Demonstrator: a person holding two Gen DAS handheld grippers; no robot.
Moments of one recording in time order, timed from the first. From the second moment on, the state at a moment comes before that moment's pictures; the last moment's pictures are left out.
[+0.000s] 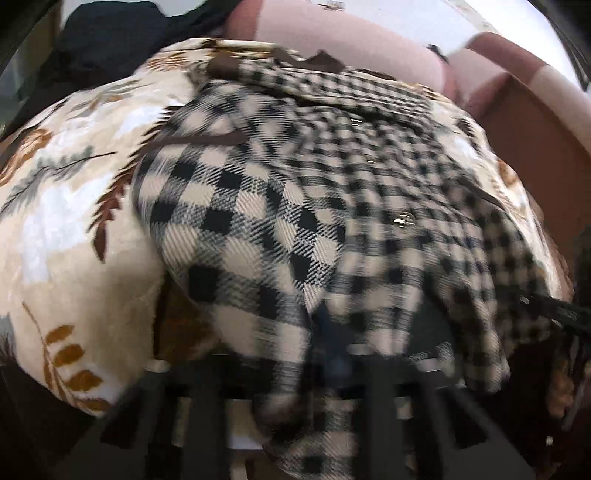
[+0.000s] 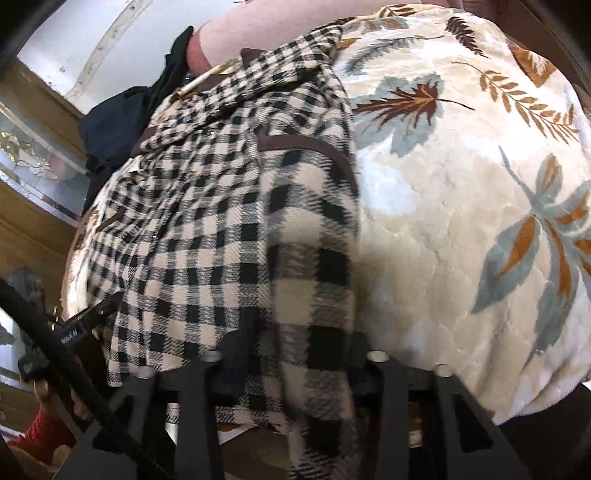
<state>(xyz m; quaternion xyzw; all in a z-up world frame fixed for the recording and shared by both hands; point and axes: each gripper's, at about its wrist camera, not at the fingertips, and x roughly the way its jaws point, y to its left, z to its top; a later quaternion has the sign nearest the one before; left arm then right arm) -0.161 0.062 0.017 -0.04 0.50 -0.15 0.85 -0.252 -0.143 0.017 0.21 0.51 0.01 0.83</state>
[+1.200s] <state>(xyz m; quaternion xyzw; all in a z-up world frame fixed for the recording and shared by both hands) 0.193 0.107 0.070 -0.35 0.50 -0.18 0.77 0.088 -0.270 0.062 0.48 0.41 0.11 0.77</state>
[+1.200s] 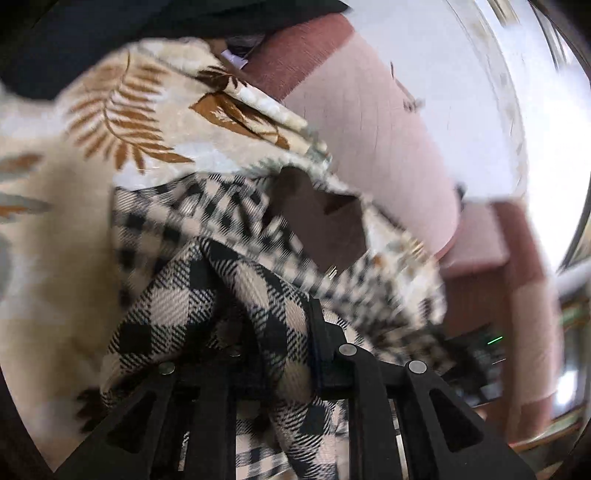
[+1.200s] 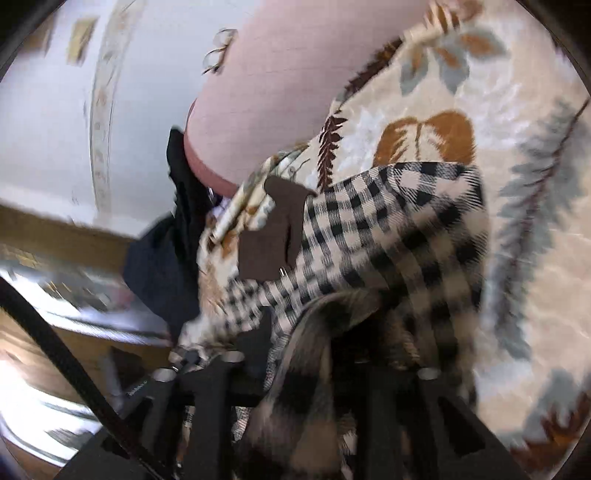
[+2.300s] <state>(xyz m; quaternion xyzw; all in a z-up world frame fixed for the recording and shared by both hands) 0.162 0.159 0.078 -0.25 0.46 -0.07 0.85 0.068 -0.266 0.104 0.26 0.43 0.00 0.86</state>
